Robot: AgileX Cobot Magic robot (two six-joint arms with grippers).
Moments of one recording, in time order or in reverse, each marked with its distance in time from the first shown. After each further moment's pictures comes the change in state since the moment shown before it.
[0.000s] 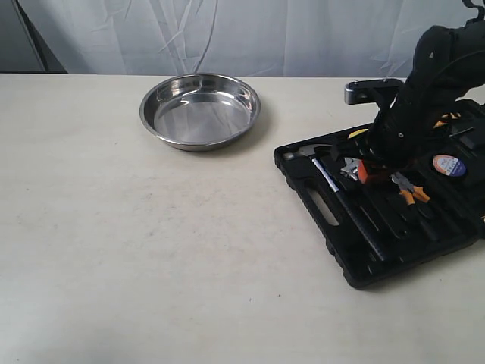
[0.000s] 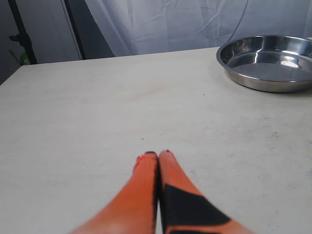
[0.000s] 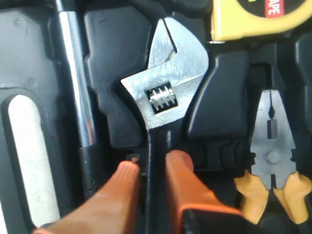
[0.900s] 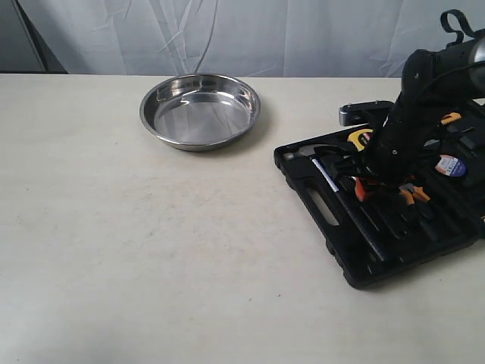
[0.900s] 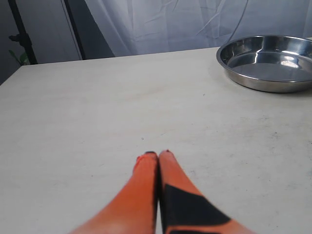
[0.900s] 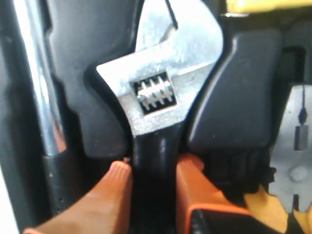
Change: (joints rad) left arm 0.000 0.000 0.000 0.000 0.000 0.000; right arm 0.000 0.099 -0.005 -0.007 0.018 -0.025
